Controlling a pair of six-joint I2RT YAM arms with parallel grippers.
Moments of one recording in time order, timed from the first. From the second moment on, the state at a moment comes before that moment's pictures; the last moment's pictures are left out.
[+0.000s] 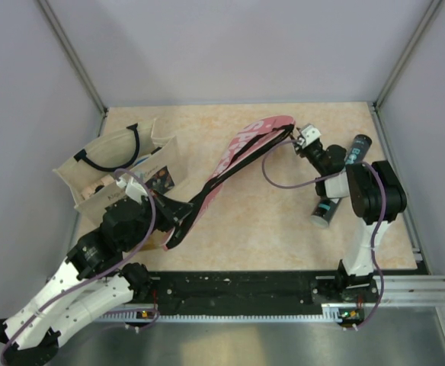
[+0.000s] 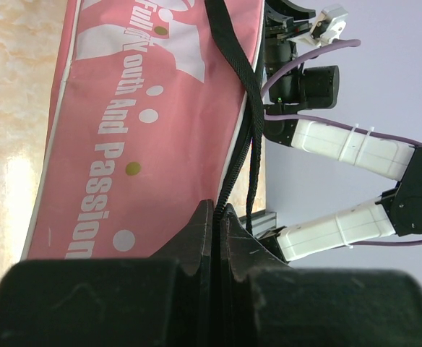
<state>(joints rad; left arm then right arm) -0.79 0.50 0.78 -0.59 -0.13 -1.18 0.12 1.94 0.77 1.31 -0.44 -0.35</state>
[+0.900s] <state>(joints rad) -0.79 0.51 0.80 -0.61 -0.13 -1.16 0.16 1.94 0.82 1.31 -0.36 -0.52</state>
